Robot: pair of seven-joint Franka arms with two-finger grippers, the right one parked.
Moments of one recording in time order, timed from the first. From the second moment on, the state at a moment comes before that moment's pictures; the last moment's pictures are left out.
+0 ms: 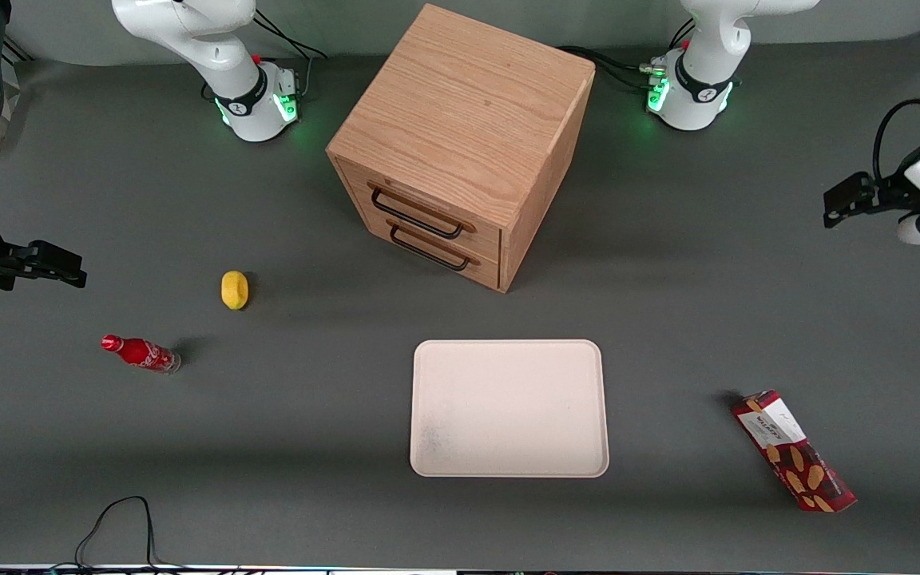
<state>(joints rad) -0.03 -0.06 0.02 -1.76 0.03 1.68 0.12</state>
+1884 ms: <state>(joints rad) -0.07 0.90 0.19 -1.34 -0.17 2.50 -0.31</state>
